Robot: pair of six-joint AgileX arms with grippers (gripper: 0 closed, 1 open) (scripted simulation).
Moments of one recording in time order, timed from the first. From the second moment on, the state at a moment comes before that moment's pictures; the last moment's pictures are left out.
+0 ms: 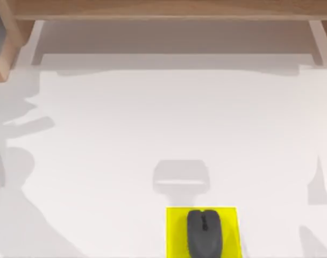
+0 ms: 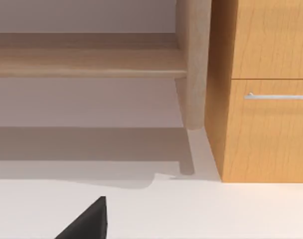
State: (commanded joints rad) left arm 0.46 2.00 1.04 0.65 0.49 1.72; right arm 0.00 0.00 0.00 0.00 0.00 0.00
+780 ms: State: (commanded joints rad) left arm 0.51 1.89 0.91 0.69 0.54 1.73; right arm 0.00 0.00 0.00 0.00 0.00 0.00
